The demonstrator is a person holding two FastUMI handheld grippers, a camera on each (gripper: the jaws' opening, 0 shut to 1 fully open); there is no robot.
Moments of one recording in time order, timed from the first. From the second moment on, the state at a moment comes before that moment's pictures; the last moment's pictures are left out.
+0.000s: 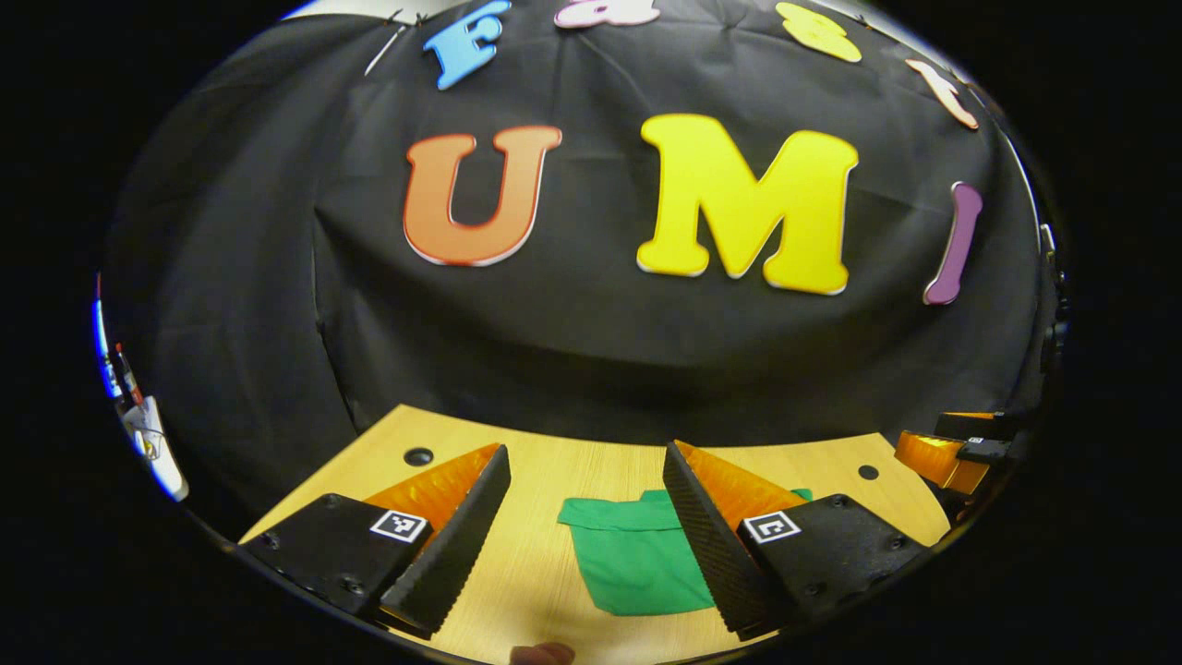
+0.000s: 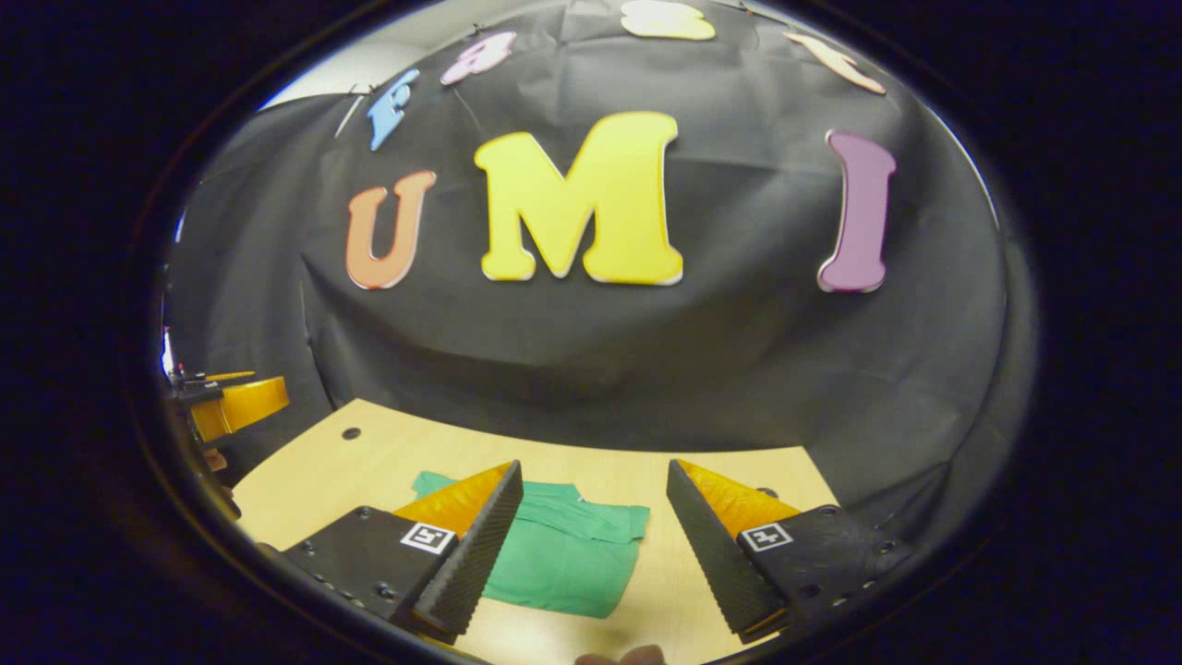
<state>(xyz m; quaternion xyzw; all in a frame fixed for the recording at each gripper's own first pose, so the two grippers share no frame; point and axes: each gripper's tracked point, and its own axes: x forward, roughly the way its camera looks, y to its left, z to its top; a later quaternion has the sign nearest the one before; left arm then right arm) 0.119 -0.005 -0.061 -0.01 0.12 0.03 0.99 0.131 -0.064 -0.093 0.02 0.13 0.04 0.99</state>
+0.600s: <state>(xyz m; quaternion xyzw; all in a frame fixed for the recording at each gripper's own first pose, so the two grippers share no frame) -0.093 -0.030 0.020 0.01 0.04 -0.01 1.00 -0.103 -0.028 -0.020 0.02 0.04 0.00 1.00</state>
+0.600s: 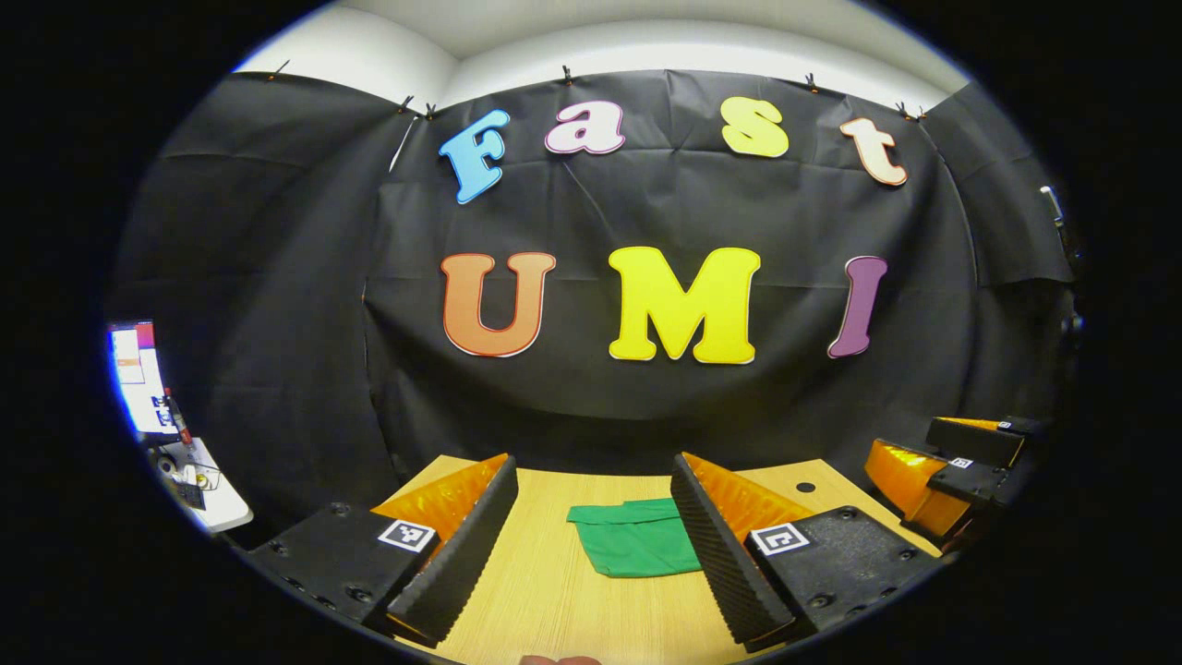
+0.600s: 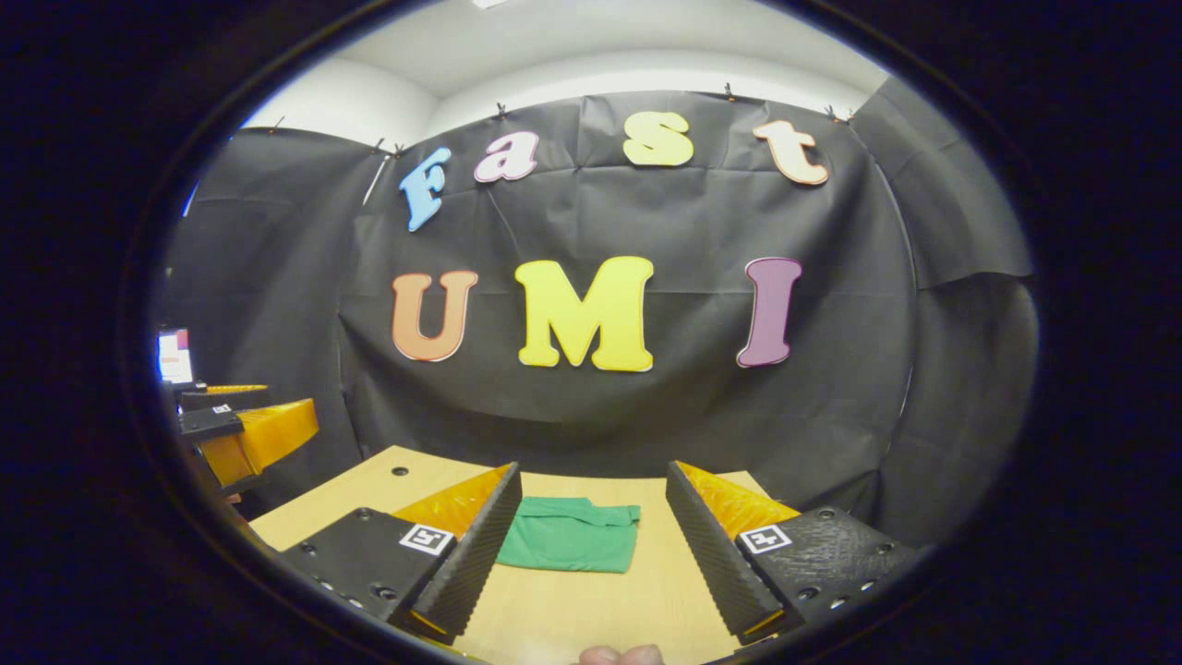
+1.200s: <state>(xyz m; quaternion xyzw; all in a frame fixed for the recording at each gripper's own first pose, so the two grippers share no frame) -0.120 -0.041 0.030 -0.01 0.03 -0.01 1.00 -0.135 -0.013 0.012 0.01 0.01 -0.01 1.00</state>
